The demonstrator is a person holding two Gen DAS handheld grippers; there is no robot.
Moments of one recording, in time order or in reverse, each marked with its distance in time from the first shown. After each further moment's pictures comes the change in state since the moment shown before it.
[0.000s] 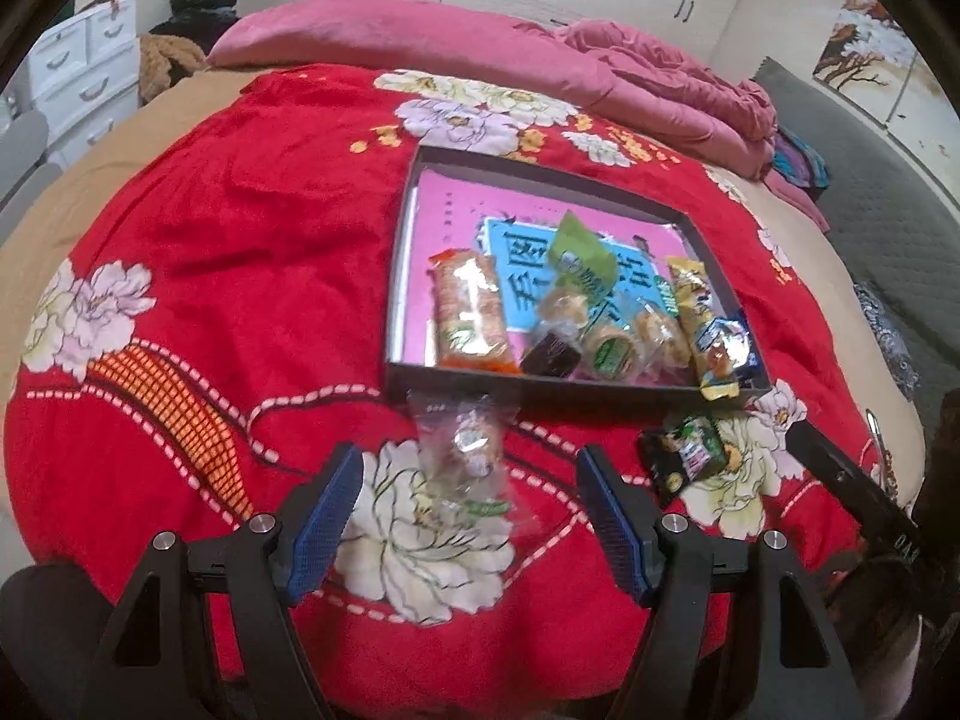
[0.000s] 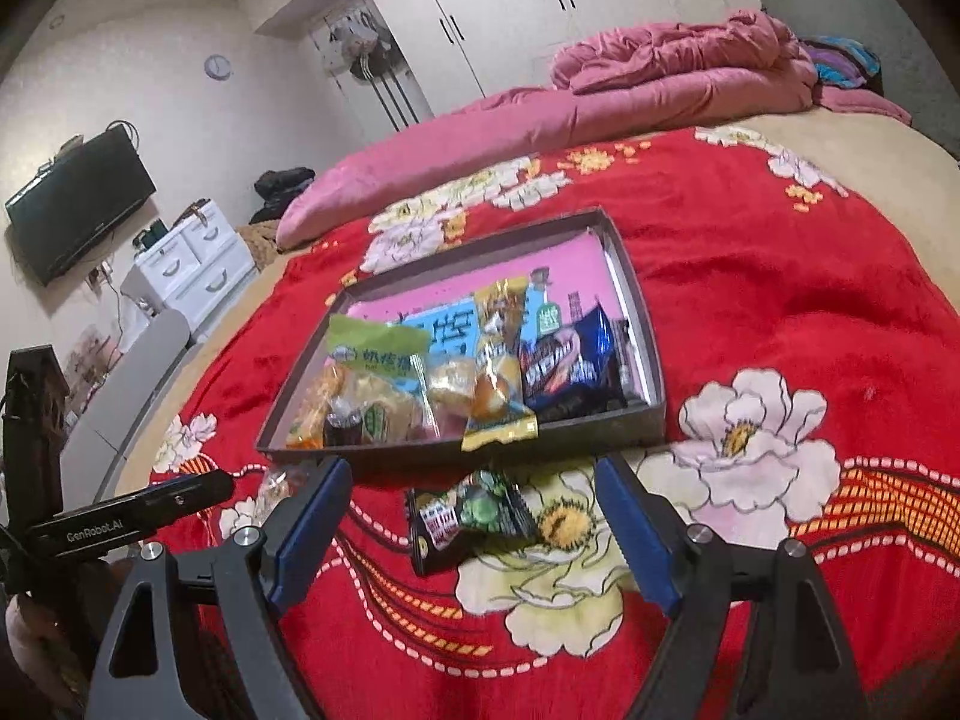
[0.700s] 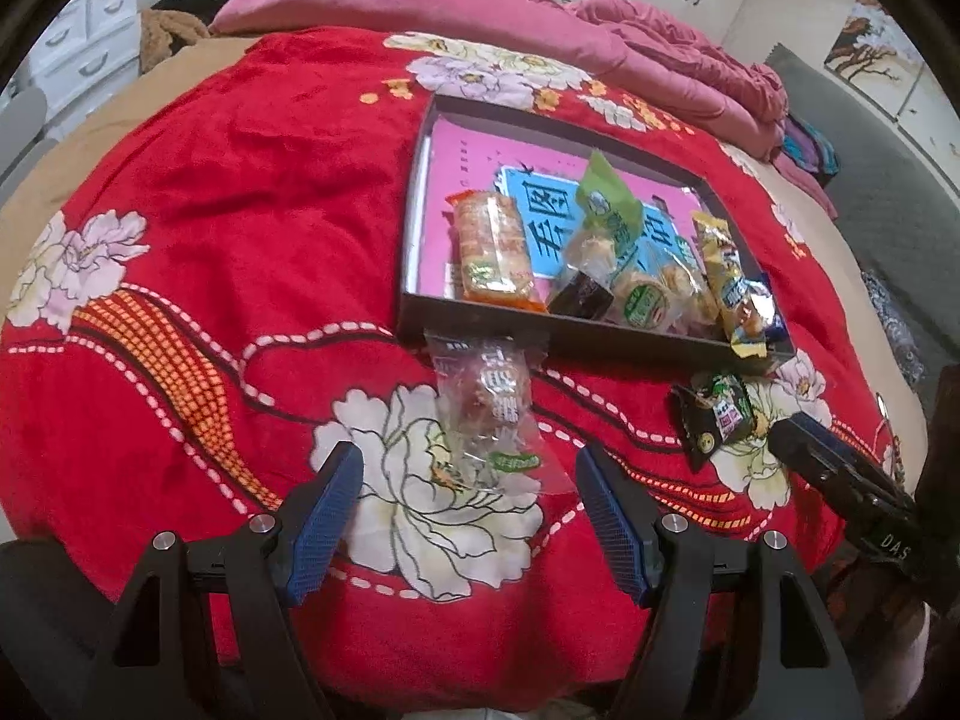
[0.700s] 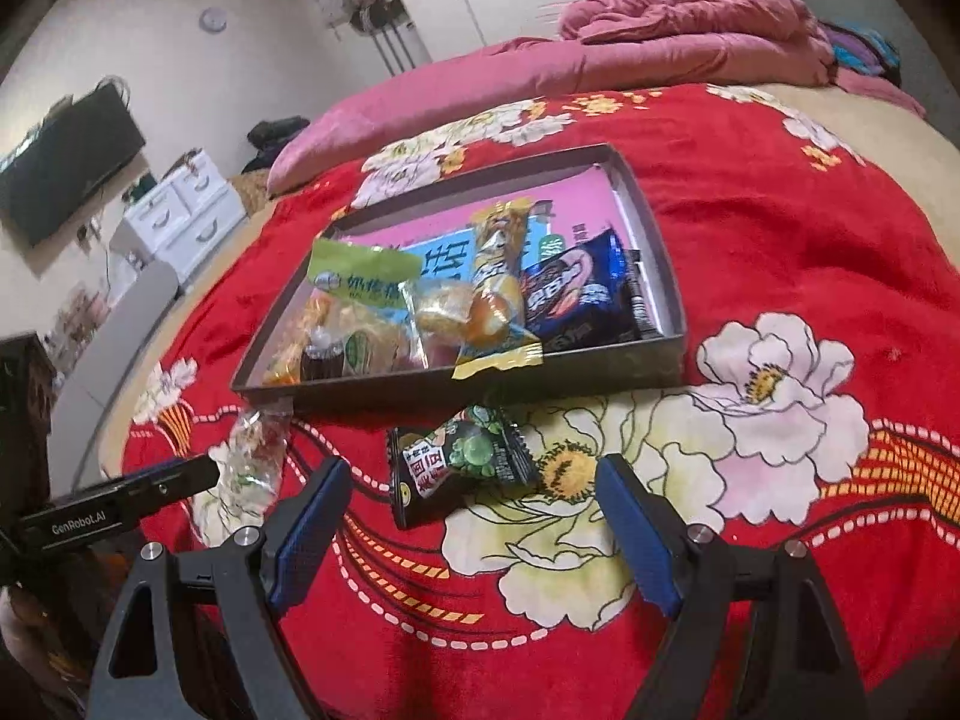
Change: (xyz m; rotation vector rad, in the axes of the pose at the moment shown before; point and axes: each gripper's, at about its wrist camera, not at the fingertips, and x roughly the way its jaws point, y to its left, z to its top) left arm 0.022 0.006 -0.018 -0.014 0.061 0.000; right arm 0.027 0.007 -0.016 -0.080 0.118 -0.033
